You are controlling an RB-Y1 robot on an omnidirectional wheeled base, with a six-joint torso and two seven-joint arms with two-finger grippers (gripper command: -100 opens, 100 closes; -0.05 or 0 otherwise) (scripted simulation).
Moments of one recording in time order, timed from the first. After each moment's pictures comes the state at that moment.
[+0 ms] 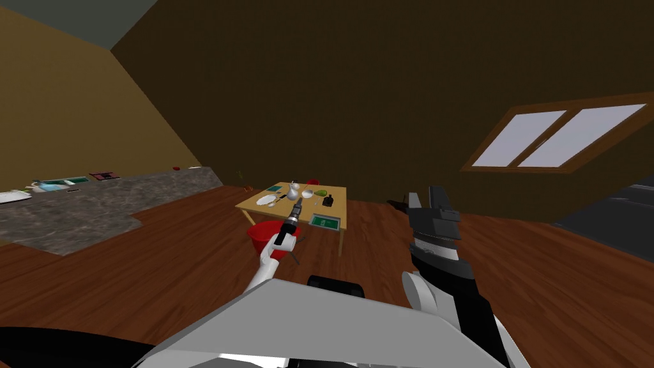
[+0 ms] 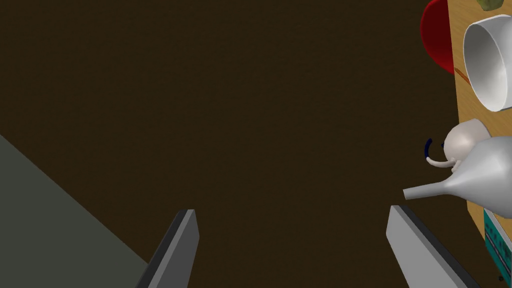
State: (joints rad) left arm 0.05 0.17 0.06 -1.55 0.00 -0.27 -0.19; right arm 0.50 0.04 0.01 -2.40 0.09 -0.47 0.06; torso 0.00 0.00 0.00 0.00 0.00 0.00
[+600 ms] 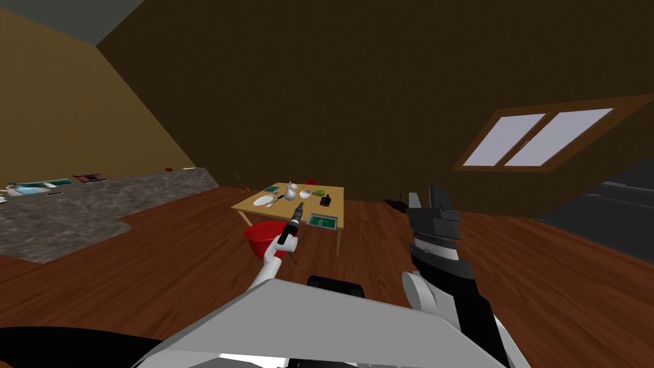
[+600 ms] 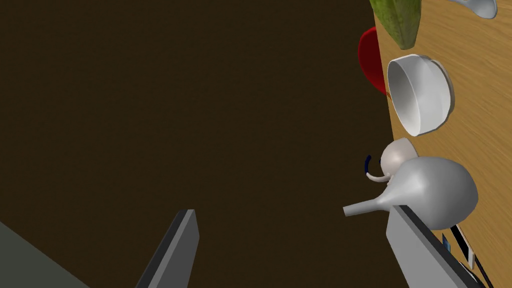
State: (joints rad) left arm 0.00 0.16 0.07 -1.39 0.04 -0.23 -0.20; right arm 0.50 0.04 0.01 -2.40 0.09 -0.47 0.06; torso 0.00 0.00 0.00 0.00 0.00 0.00
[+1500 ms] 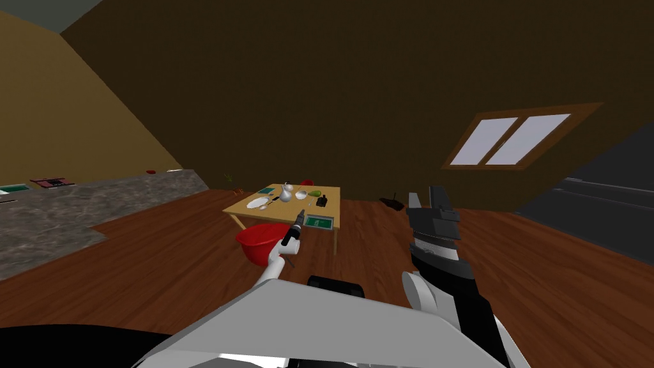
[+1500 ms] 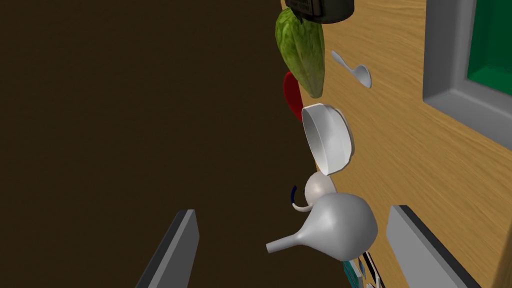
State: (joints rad) left arm -0.06 0.14 0.08 -1.17 0.10 -0.18 -0.21; right arm 0.50 0.04 0.01 -2.40 0.09 -0.47 0.06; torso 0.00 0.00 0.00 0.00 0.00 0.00
